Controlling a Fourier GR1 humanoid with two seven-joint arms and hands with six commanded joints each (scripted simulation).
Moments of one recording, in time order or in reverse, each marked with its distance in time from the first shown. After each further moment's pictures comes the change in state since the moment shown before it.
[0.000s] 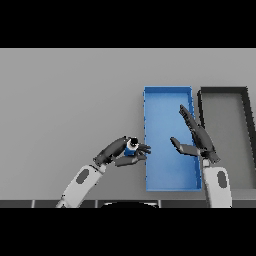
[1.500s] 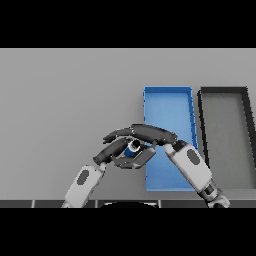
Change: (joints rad) left arm 0.039 -0.087 0.085 -0.030 -0.059 -0.153 0.061; right arm -0.480 0.020 0.351 -0.070 -0.215 0.340 0.479
